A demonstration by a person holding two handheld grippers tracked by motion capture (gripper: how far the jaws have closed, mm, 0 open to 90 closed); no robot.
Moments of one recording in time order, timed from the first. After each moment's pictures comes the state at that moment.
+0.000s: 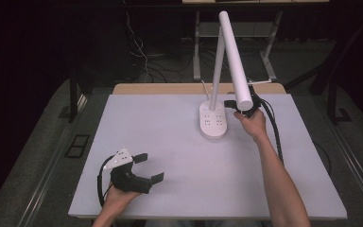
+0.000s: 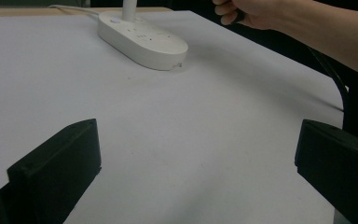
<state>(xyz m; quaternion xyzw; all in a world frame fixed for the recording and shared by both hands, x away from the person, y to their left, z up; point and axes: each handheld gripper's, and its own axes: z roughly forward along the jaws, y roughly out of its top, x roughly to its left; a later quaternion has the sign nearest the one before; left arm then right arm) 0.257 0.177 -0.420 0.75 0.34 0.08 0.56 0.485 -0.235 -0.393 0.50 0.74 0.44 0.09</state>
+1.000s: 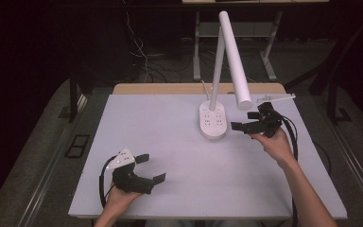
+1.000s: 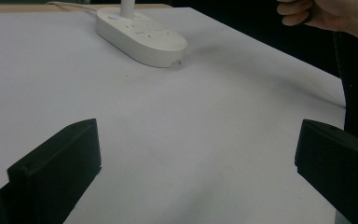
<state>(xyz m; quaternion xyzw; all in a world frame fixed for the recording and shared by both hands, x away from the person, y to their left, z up) 0.257 0.173 -0.422 0.76 0.34 0.08 0.56 0.387 -0.261 -0.362 0.43 0.77 0.46 0.07</state>
